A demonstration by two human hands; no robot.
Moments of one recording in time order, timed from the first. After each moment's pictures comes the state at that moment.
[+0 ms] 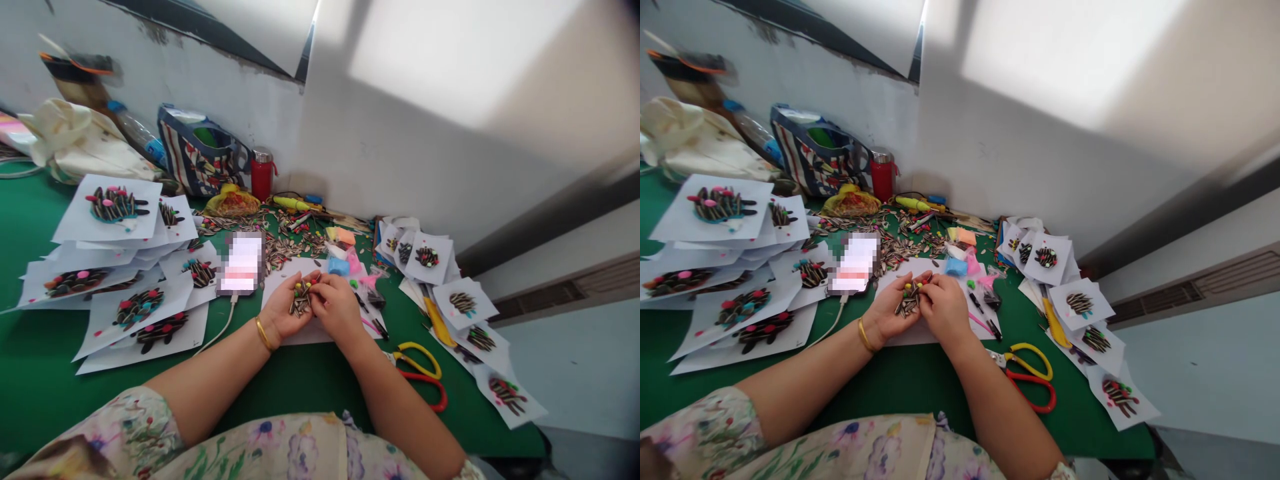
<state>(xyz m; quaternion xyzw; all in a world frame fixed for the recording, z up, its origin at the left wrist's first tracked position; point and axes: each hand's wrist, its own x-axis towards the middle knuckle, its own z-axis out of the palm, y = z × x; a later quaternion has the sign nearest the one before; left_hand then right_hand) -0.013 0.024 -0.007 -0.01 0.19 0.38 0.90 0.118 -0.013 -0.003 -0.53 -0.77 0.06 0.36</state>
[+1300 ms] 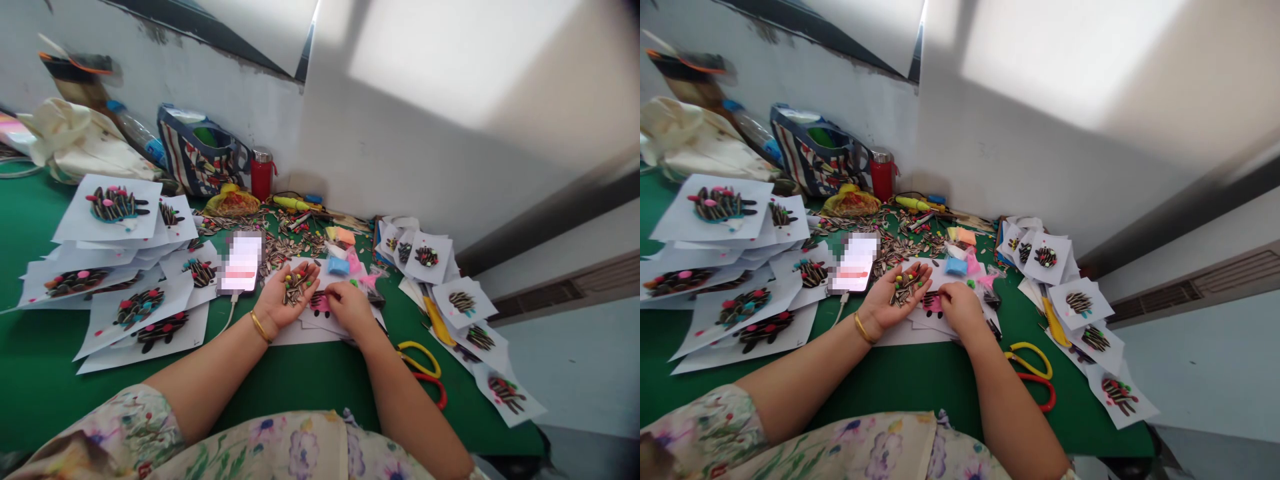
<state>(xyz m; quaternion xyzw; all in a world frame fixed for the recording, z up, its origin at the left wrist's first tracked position) -0.023 0.035 -0.008 -0.06 0.20 0.44 0.87 0.156 -0.003 -0.018 -0.62 -0.74 0.10 0.22</state>
